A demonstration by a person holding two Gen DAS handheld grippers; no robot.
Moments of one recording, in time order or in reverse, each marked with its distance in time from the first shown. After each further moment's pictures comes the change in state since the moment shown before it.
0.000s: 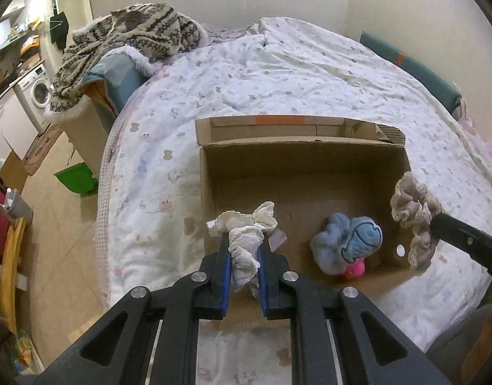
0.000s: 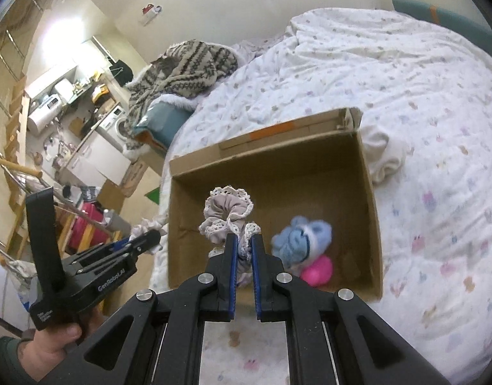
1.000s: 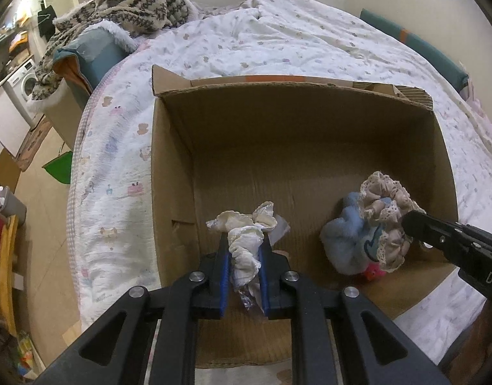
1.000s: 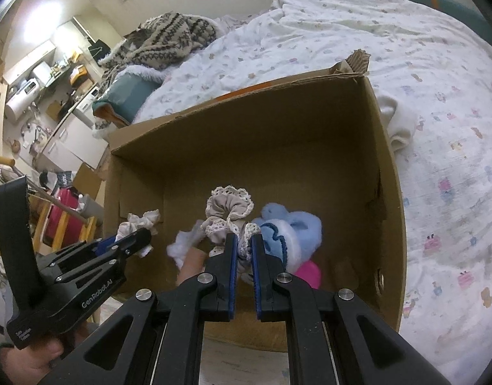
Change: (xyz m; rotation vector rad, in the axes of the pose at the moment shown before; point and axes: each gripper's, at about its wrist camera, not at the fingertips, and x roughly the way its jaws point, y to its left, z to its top) left arm 0.075 -0.014 -0.014 0.022 0.085 -0.007; right arm 0.078 -0.028 -0.011 -0.006 0.102 -0.095
